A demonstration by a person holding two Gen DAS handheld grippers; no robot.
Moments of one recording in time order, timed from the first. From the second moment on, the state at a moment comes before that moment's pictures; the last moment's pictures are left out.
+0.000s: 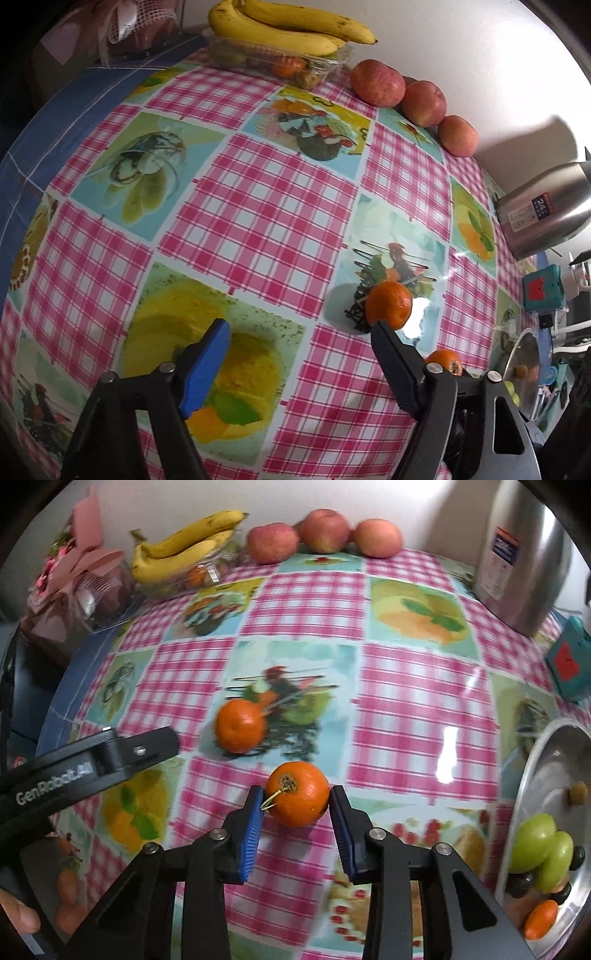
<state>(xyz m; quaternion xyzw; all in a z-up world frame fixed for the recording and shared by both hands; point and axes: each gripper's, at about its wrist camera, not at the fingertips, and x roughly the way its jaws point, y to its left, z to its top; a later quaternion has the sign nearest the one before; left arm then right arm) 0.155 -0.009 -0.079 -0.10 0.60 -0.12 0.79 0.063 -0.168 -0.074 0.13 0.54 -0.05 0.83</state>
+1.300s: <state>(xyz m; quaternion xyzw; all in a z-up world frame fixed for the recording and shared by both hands) 0.161 -0.071 -0.085 -0.05 0.57 -0.17 0.80 0.039 -0.211 -0.053 0.17 0.51 -0.06 0.84</state>
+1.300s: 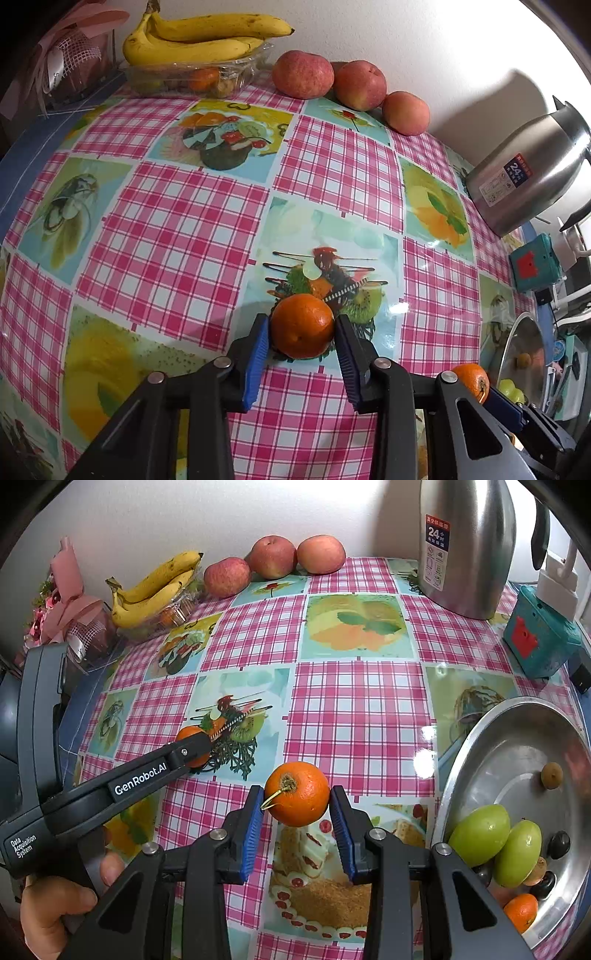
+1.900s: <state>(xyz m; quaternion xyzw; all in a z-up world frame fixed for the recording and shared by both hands) 0.147 -0.070 -0.044 -0.07 0.56 -0.19 0.80 0.025 -0.228 -0.041 0.19 0.50 -0.09 0.84</state>
